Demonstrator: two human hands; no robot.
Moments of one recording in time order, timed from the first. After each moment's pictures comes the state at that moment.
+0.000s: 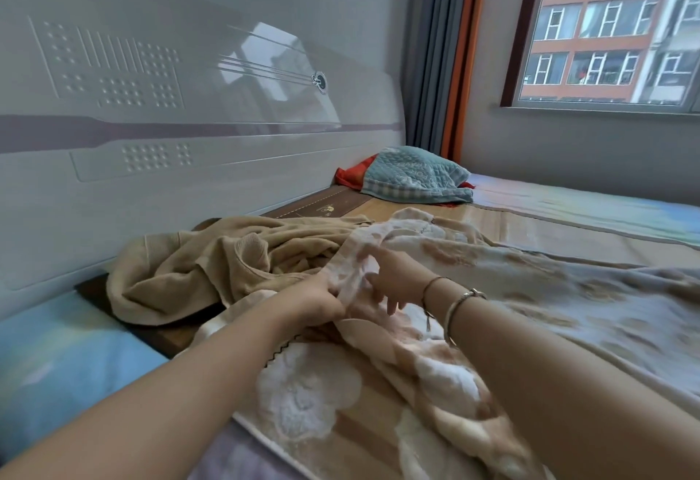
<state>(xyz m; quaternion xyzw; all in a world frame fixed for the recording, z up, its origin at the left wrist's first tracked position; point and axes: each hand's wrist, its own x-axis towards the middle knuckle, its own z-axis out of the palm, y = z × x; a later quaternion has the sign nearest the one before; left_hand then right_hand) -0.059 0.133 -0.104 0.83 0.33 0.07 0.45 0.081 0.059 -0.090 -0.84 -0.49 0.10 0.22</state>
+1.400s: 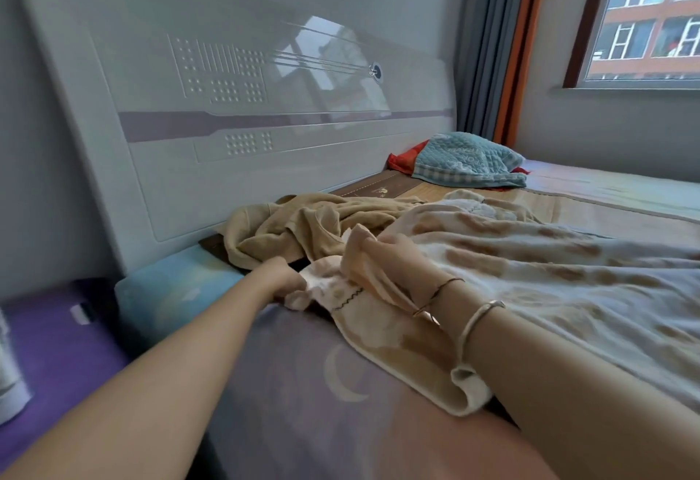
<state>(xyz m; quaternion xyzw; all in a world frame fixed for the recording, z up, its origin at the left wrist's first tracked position) -0.197 0.172 -0.112 0.78 0.55 0.08 0.29 -0.061 0.037 -0.078 -0.74 -0.45 0.22 0.45</state>
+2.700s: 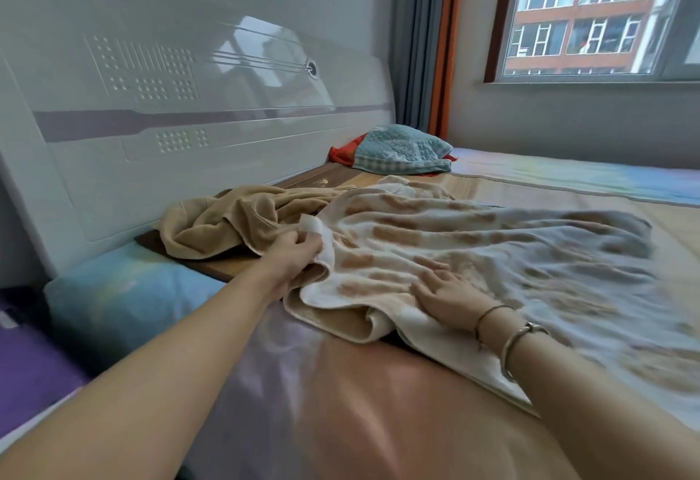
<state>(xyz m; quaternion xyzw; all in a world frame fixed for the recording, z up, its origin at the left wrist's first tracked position) -0.144 0.055 -0.101 0.67 0.31 0.26 0.62 0.036 -0.128 -0.147 -0.89 -0.45 0.08 0.11</state>
